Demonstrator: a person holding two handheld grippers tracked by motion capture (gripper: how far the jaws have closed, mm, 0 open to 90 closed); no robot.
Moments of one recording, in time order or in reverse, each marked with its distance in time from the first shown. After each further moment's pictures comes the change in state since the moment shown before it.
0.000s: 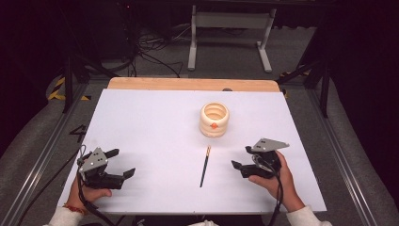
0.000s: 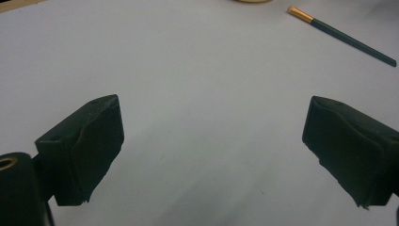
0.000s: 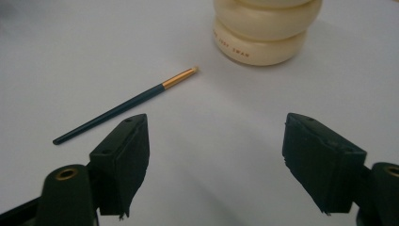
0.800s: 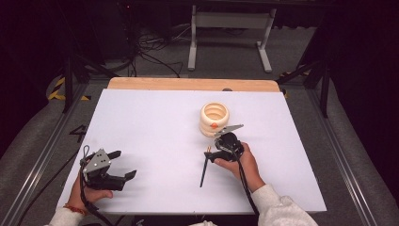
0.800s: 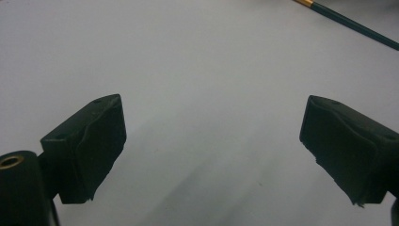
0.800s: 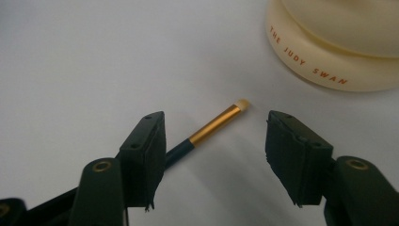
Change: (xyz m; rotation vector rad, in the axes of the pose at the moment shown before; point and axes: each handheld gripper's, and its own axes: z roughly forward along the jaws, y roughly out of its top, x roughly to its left) left arm -0.002 -0.001 0.004 0.049 -0.006 0.036; right arm 0.018 0.046 0.095 0.204 0.052 0.090
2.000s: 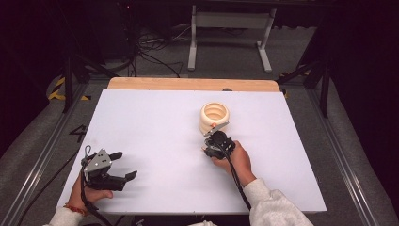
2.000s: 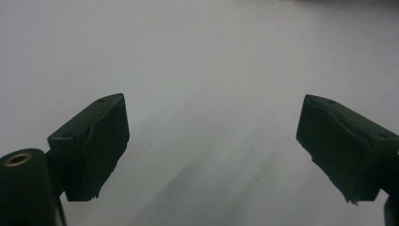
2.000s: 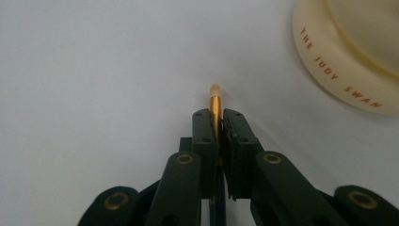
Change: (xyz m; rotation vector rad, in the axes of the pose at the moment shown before) left arm 0.001 -0.001 0.002 0.015 -0.027 -0.009; right arm 0.012 0.016 0.013 0.102 -0.038 -0.117
